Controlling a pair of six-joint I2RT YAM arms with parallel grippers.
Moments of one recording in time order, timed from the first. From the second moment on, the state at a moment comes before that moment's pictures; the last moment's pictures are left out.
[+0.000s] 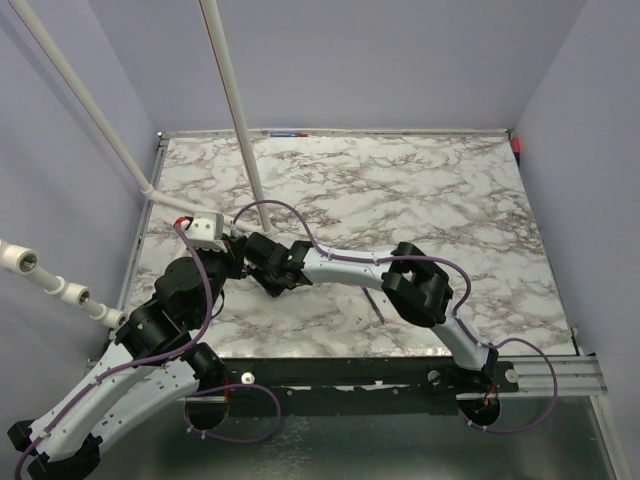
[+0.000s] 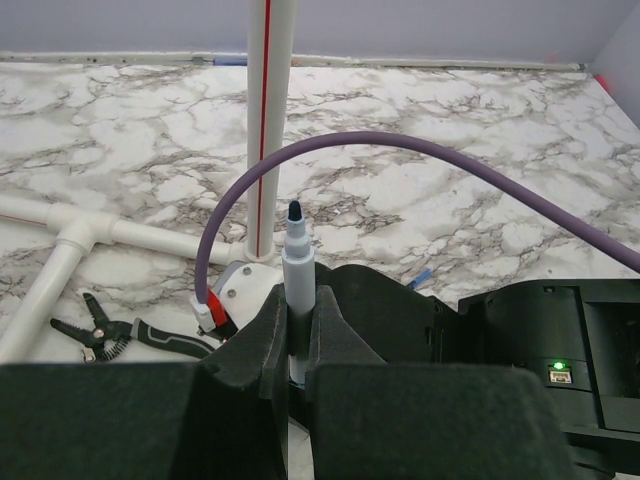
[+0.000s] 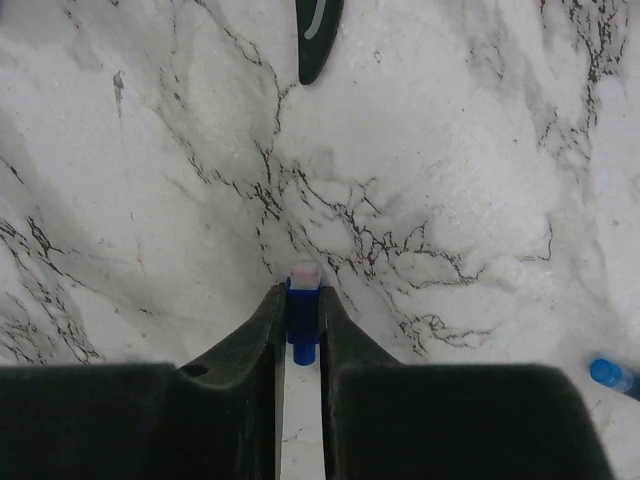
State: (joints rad) left arm -0.79 0.48 0.74 -0.41 -0.53 -0.25; right arm 1.15 2.25 1.76 -0.50 0.08 0.20
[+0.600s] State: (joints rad) left arm -0.78 0.48 0.74 -0.41 -0.50 -0.24; right arm 1.15 2.19 1.67 -0.49 0.10 0.22
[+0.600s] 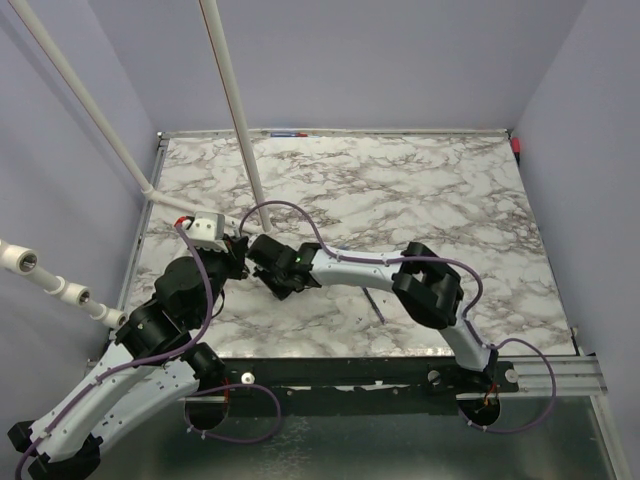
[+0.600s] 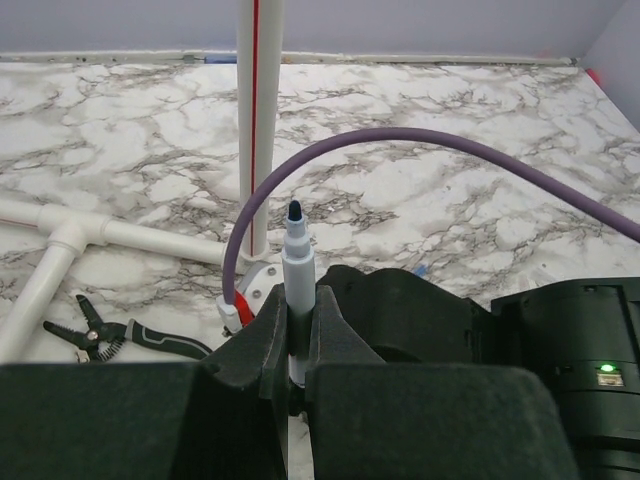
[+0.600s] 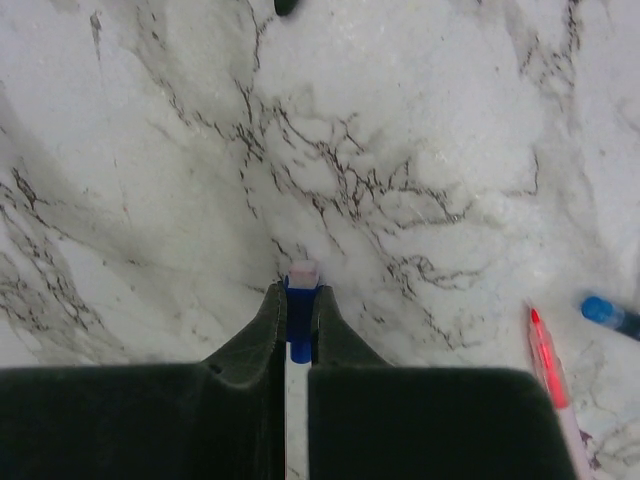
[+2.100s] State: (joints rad) left arm -0.78 0.88 0.80 -0.20 0.44 -0.28; right arm 1.15 0.97 1.02 -0.33 0.40 0.34
